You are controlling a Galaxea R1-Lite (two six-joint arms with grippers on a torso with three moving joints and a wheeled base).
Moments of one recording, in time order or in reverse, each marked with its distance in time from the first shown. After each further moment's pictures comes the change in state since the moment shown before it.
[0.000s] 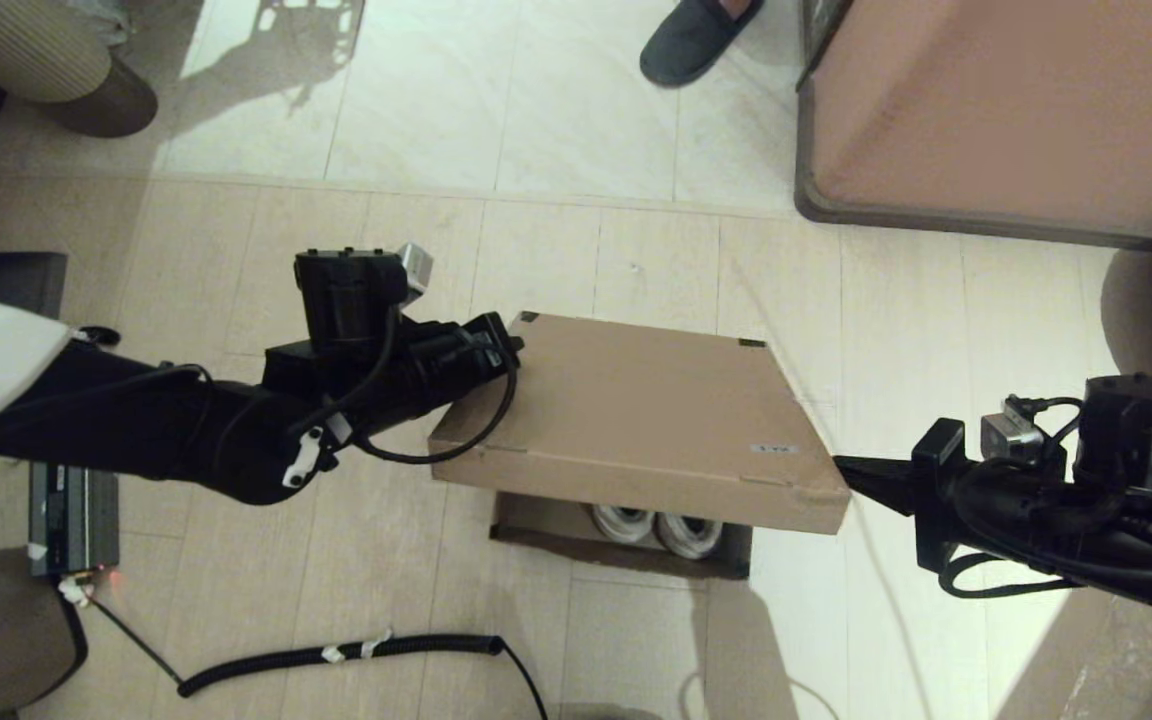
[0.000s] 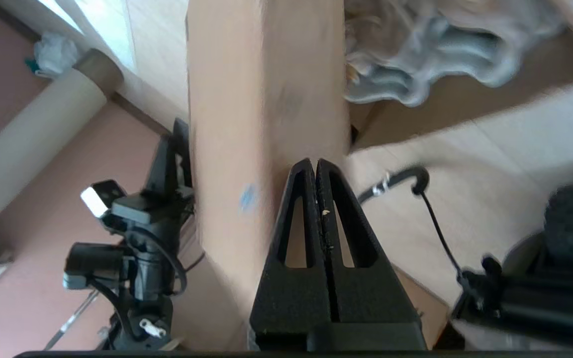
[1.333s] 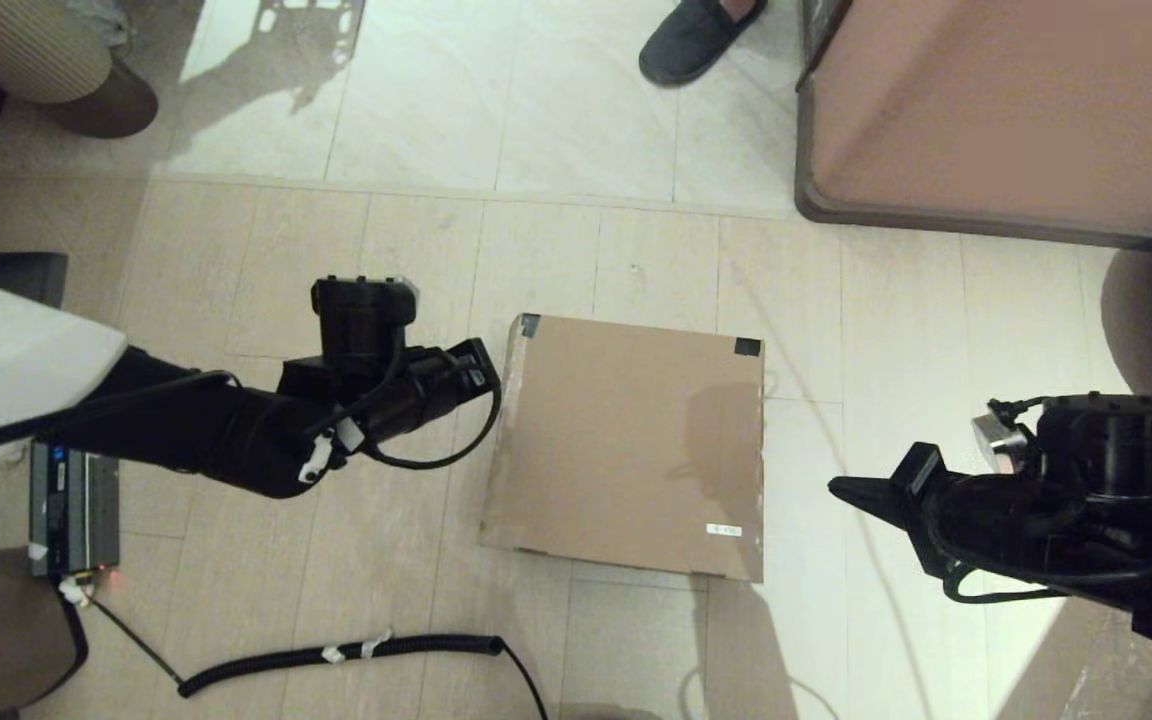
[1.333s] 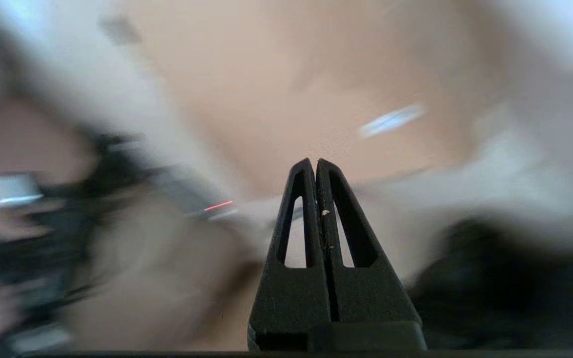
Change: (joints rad) left arm 0.060 0.080 -0.028 0.067 0.119 0.003; right arm -0.023 0.090 -0.011 0.032 -0.110 -0.308
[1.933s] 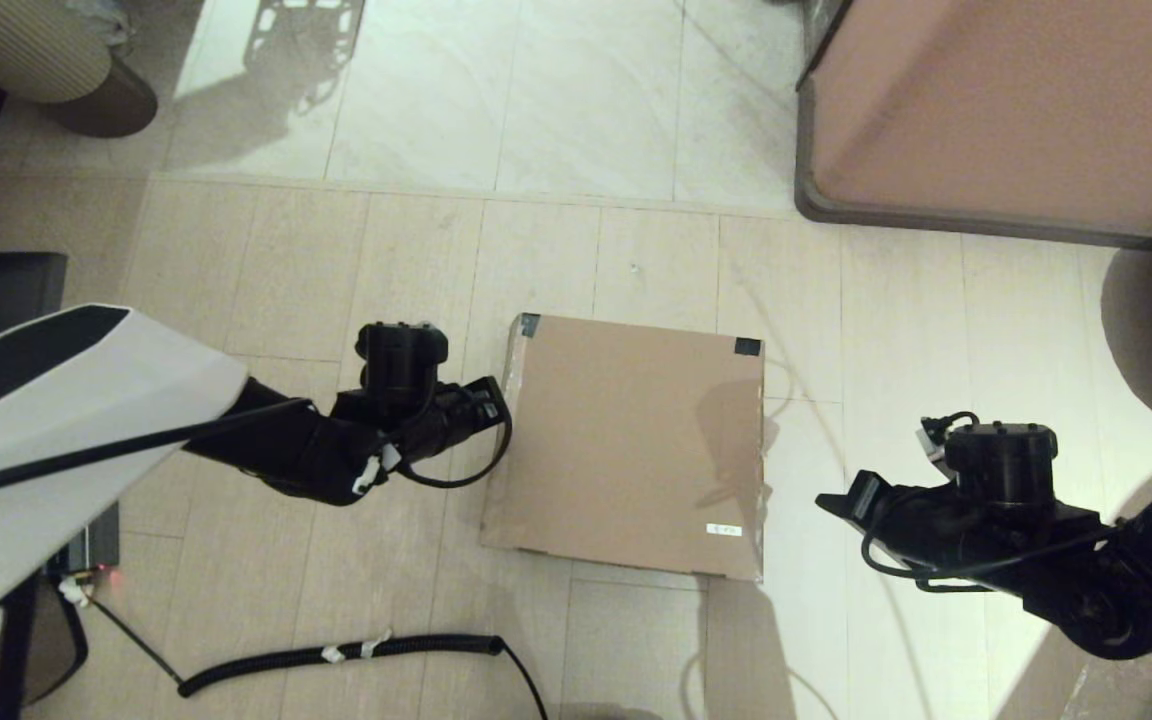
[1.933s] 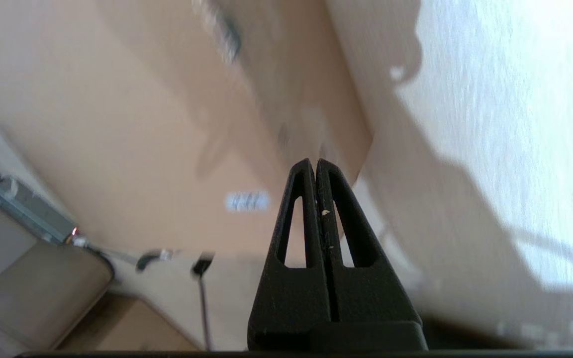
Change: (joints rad) left arm 0.024 0.183 -0.083 -0.012 -0.002 0.002; right arm -0.038 0.295 -0.065 -0.155 -0.092 -0.284
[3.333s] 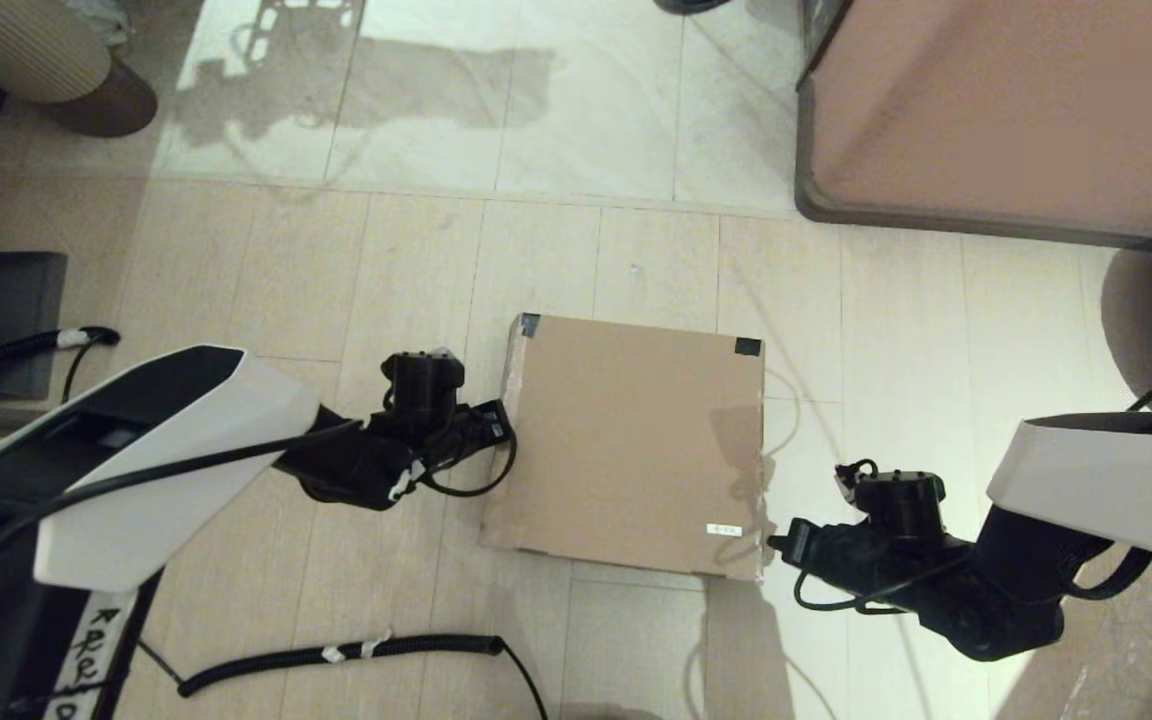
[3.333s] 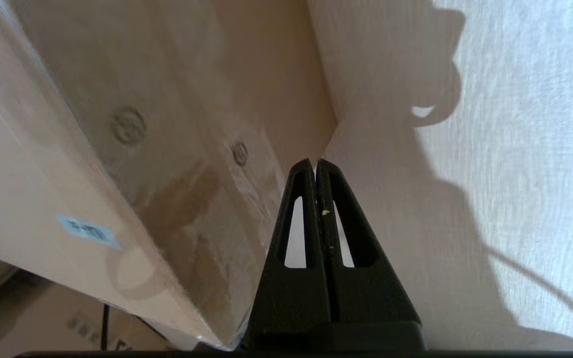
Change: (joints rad) left arm 0.031 0.193 -0.150 -0.018 0.005 0.072; right arm 0.033 0.352 -0.126 -0.109 0.029 -0.135
